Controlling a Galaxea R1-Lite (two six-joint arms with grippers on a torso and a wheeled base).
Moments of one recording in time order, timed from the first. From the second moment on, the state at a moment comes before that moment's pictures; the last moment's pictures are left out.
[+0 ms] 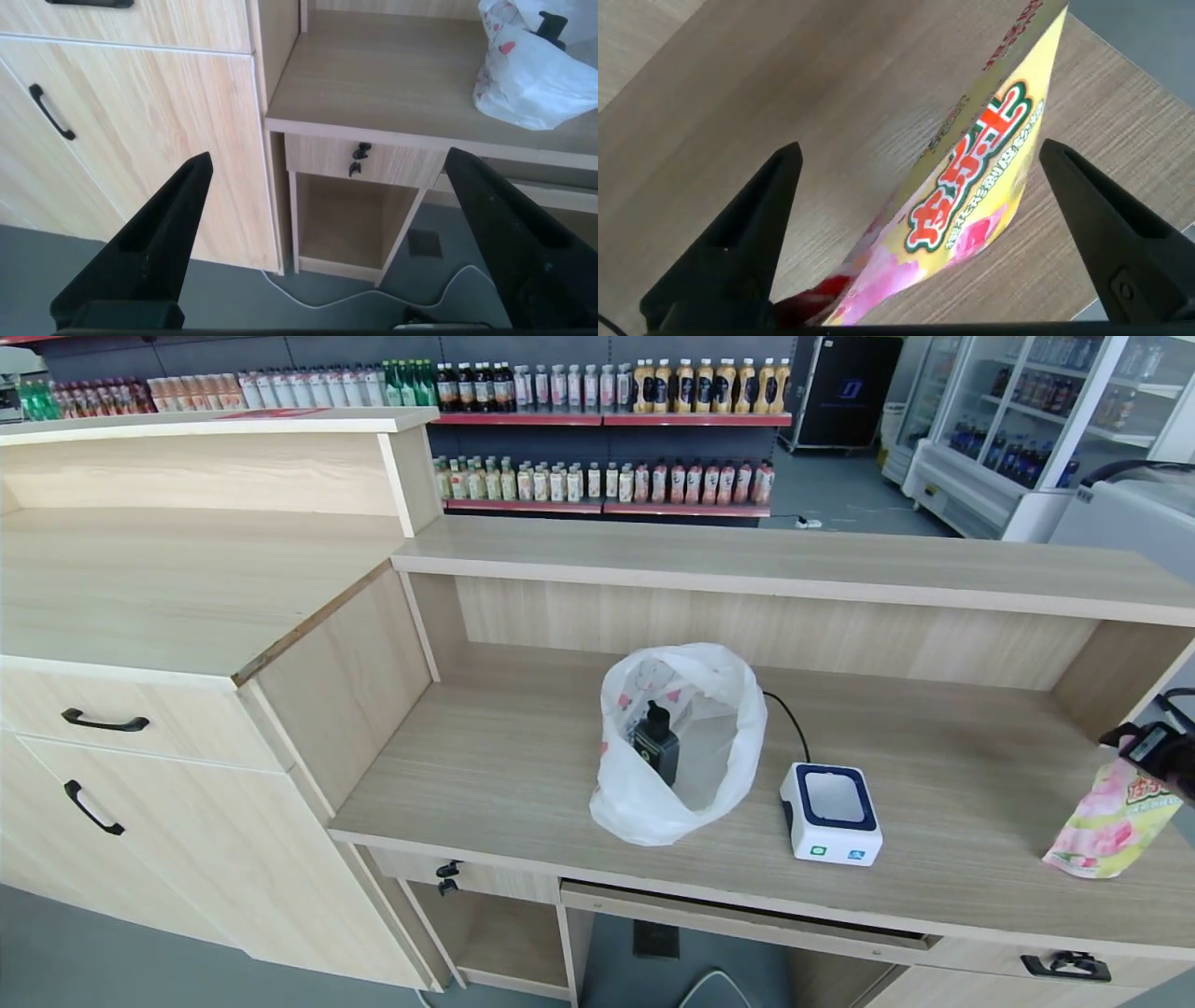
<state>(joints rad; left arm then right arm) 0.00 0.00 0.00 0.00 0.00 0.01 -0.55 2.03 -1.04 -0.47 -0.05 0.39</state>
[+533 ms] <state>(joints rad) 0.00 0.00 0.00 0.00 0.00 0.01 -0.52 2.16 -1.08 -0.47 -0.05 0.32</state>
